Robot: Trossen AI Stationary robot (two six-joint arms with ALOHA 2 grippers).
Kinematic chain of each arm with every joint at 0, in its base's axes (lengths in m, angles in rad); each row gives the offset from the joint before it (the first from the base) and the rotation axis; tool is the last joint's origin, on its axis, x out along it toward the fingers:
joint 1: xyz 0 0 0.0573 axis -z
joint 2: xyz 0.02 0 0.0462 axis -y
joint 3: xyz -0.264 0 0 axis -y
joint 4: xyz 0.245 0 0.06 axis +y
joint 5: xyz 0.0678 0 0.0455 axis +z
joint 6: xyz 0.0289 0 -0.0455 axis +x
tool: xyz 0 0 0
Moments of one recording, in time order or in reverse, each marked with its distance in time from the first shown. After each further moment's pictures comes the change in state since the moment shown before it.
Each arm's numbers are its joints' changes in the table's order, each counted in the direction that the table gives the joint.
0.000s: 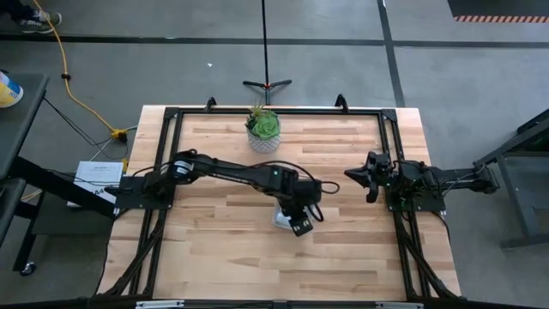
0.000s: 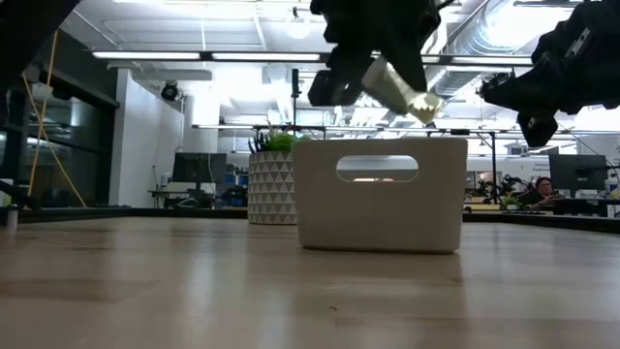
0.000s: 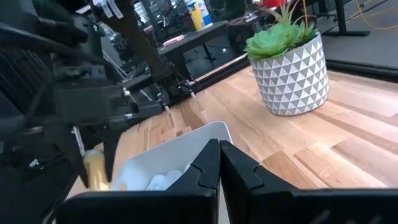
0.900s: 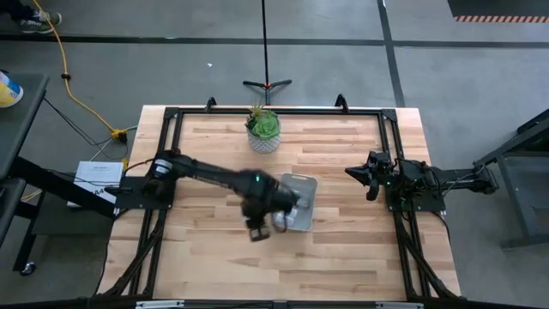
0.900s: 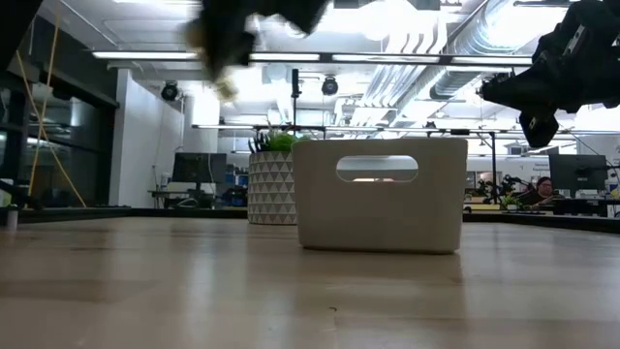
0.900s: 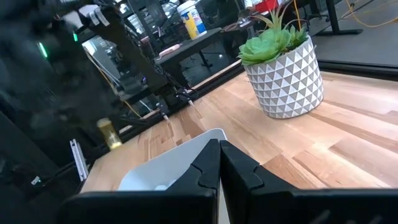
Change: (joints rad) left arm 0.081 0.163 -0.110 0.533 0.046 0.112; right arm 0.000 0.017 0.000 -0.004 -0.034 0.055
